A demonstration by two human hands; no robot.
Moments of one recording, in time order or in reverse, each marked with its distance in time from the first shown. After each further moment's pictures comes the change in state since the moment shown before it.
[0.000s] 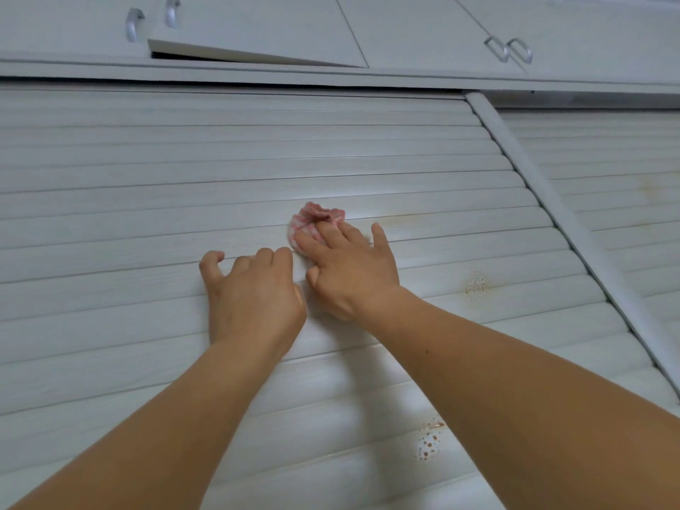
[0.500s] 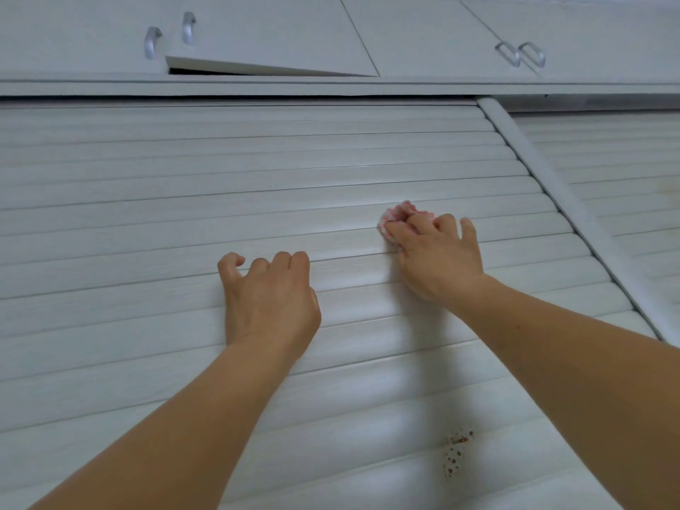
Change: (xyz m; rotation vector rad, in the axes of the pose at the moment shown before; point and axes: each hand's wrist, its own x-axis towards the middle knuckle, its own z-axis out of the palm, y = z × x) left_hand 0.007 -0.002 -0.010 0.008 -0.093 -0.003; right_hand -0.002 0.072 -0.010 -0.114 0.075 0.254
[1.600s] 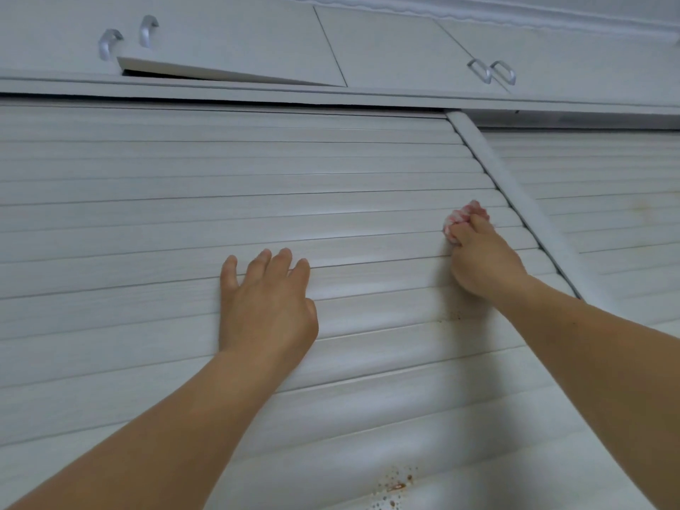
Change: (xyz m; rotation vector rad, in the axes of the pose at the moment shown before) left_hand 0.017 0.062 0.019 -0.104 -0.084 0.024; right_hand 0.025 0.125 0.019 0.254 0.066 0.176
